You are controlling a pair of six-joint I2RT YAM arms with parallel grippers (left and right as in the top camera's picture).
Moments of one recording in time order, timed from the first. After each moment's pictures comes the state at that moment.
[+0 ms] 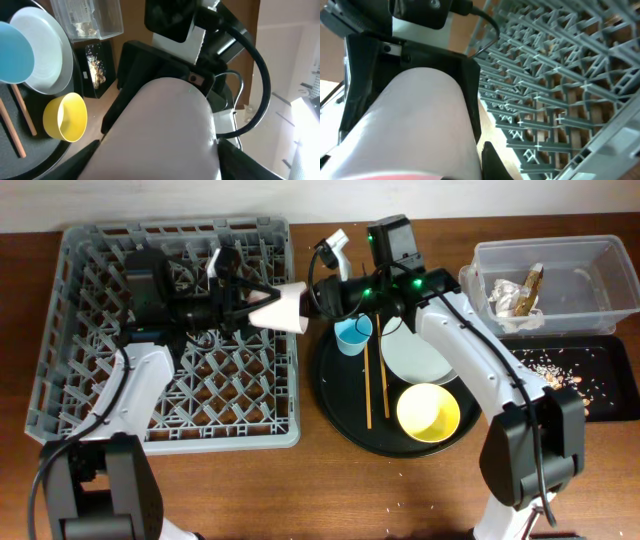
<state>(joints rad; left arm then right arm) 0.02 1.73 1.19 0.12 1.52 -1.04 0.37 1.93 1.64 -0.49 -1.08 0.40</state>
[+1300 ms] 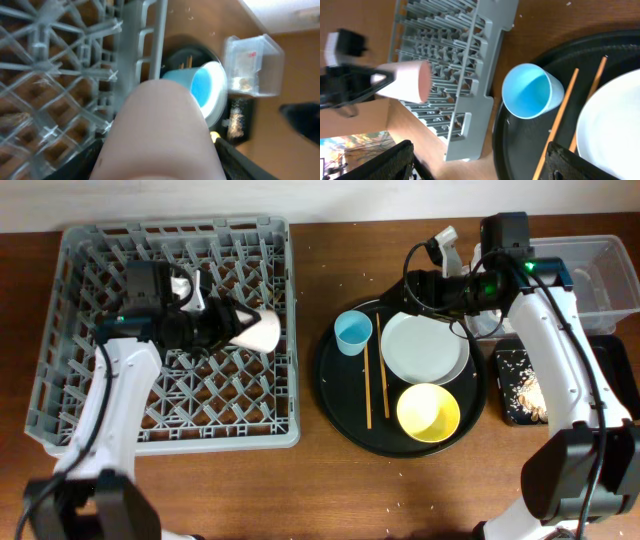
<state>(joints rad) 0.02 1.64 1.34 -0.75 0.66 -0.43 0.02 1.79 1.63 -0.97 -0.82 0.09</state>
